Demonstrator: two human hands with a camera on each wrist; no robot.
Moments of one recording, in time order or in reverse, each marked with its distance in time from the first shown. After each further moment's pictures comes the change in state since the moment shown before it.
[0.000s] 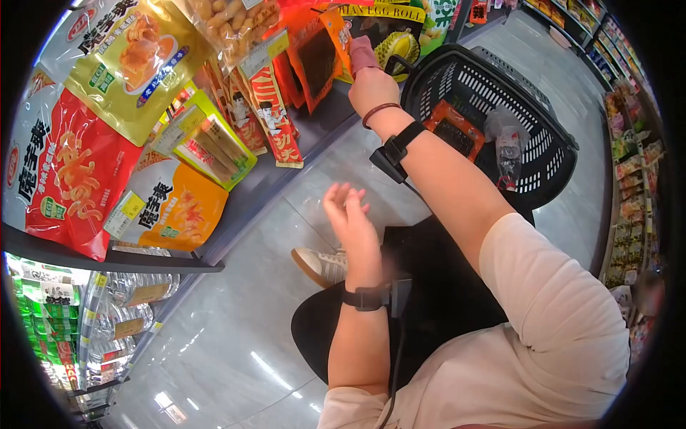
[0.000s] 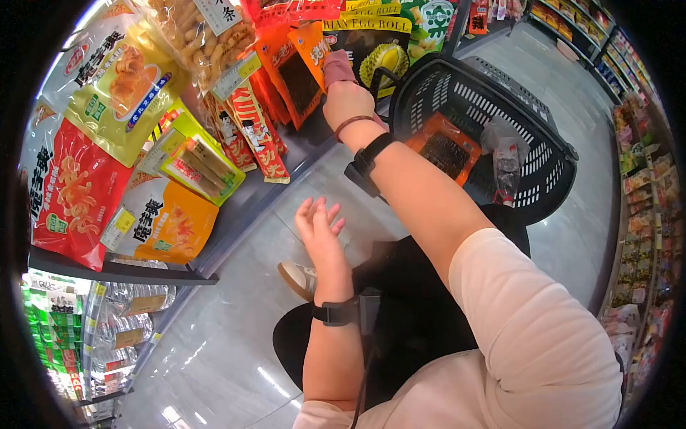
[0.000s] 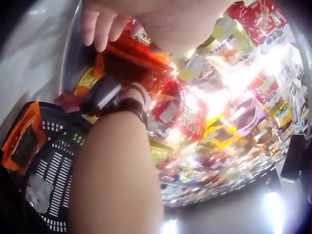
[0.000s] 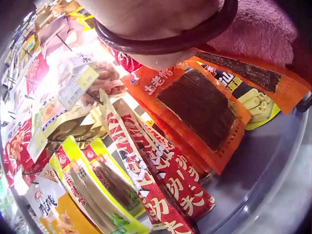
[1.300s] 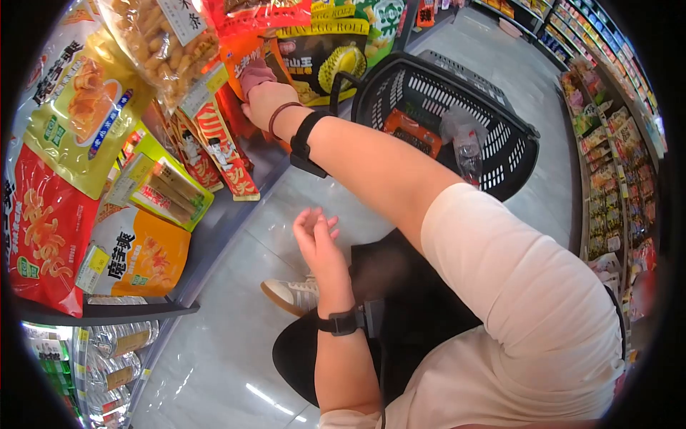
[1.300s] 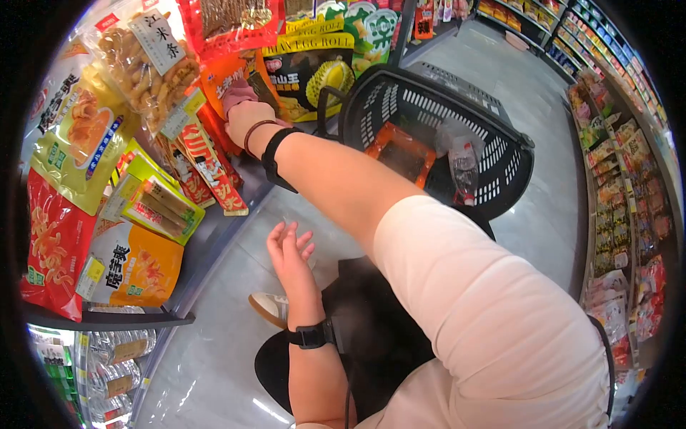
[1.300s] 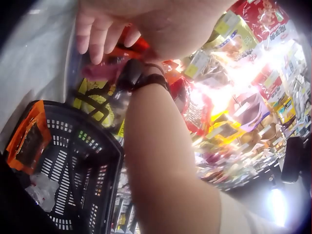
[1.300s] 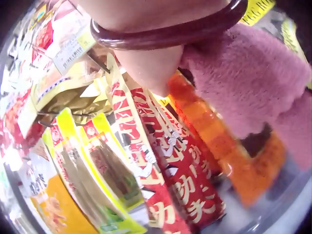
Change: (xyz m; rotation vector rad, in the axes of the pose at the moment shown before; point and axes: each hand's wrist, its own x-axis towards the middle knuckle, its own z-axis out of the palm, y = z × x) left_hand 0.003 -0.006 0.004 0.054 -0.116 -0.063; right_hand 0.043 -0.059 0.022 0.013 -0.328 -0.170
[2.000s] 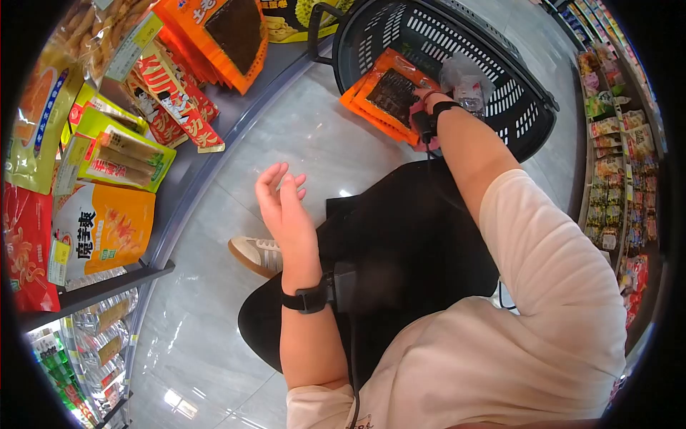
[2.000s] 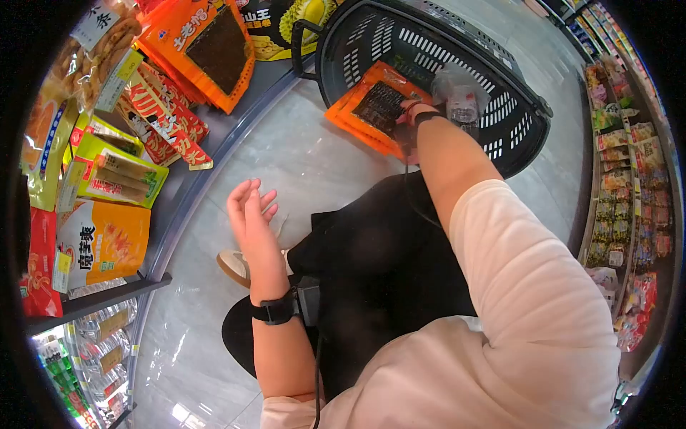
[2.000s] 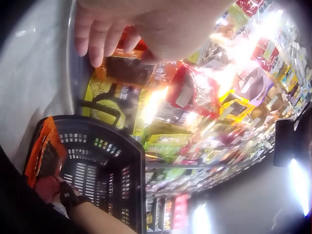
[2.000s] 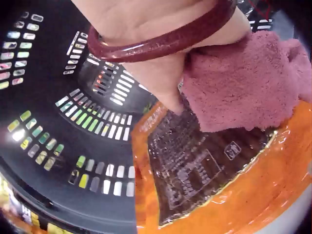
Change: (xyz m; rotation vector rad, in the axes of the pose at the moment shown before) left_hand -0.002 -0.006 0.014 0.164 0.056 0.057; right_hand -0.181 0.480 0.144 0.820 -0.282 1.577
